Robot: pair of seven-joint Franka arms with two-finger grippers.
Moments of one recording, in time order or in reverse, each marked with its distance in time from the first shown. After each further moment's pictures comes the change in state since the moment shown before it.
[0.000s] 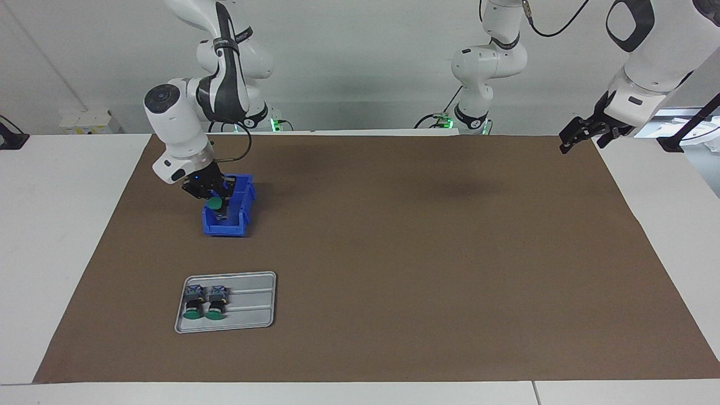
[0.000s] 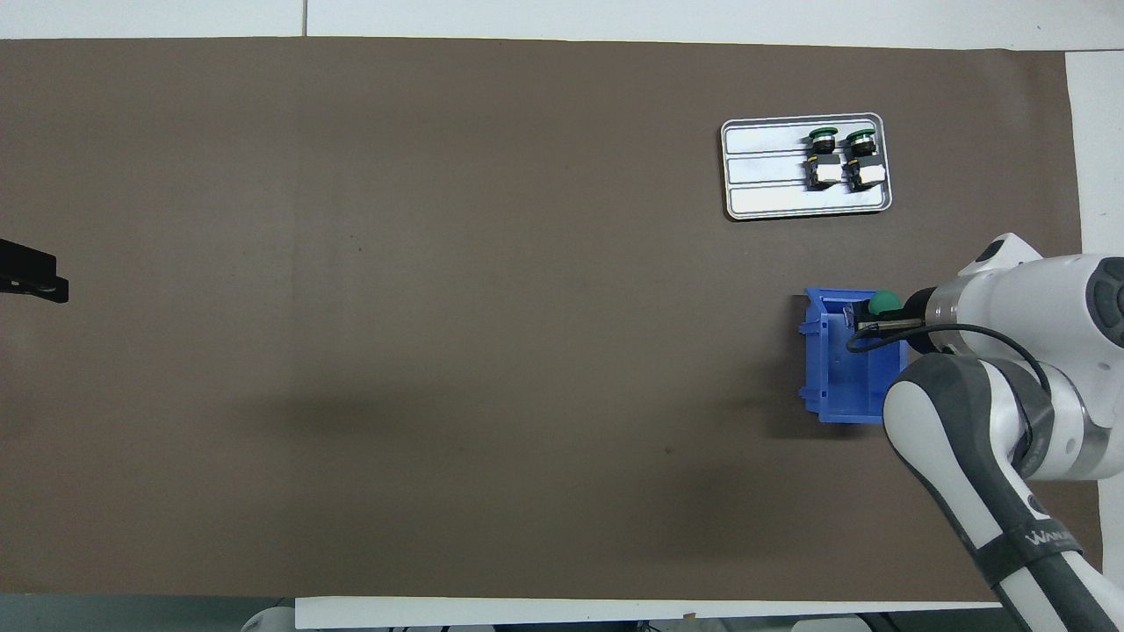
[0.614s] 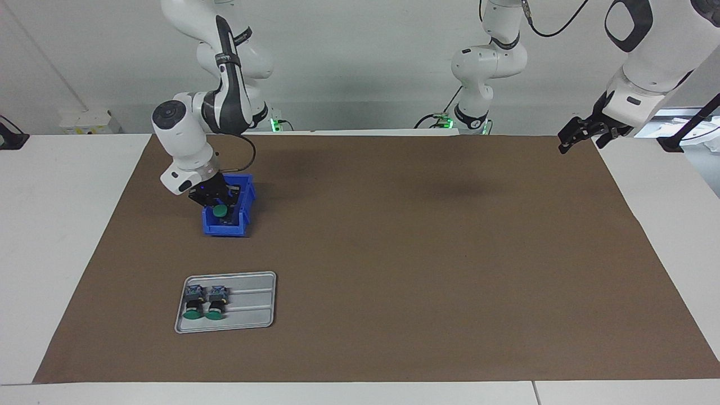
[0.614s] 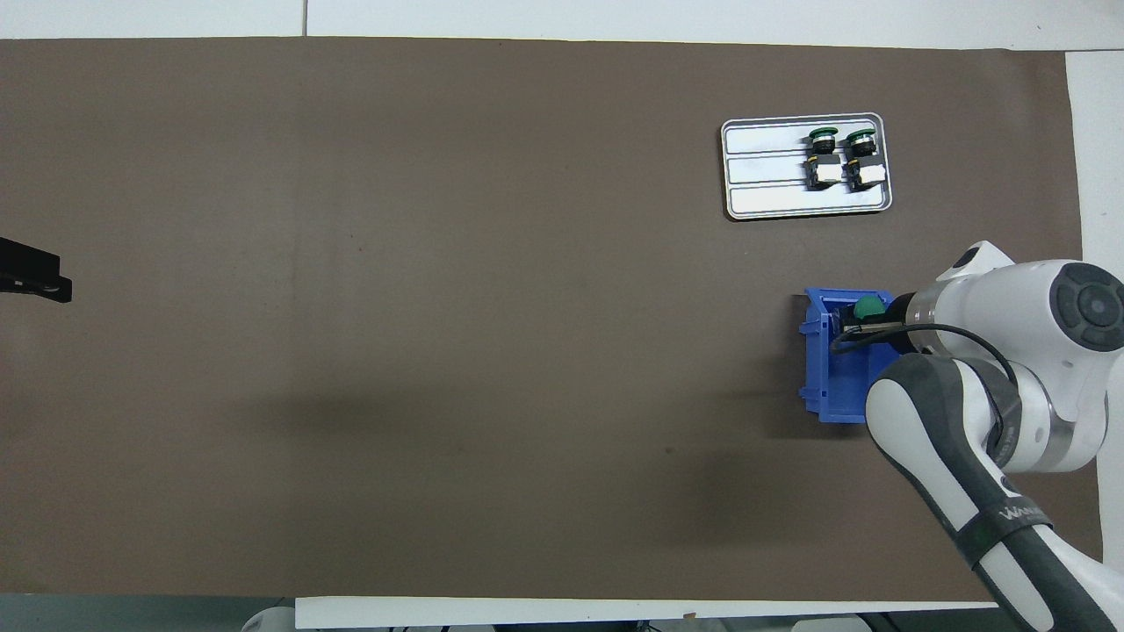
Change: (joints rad) left arm -0.002 0.000 -0.003 0.000 0.000 0.000 0.000; right arm 0.001 0.038 0.003 -0.031 0.000 0.058 0.002
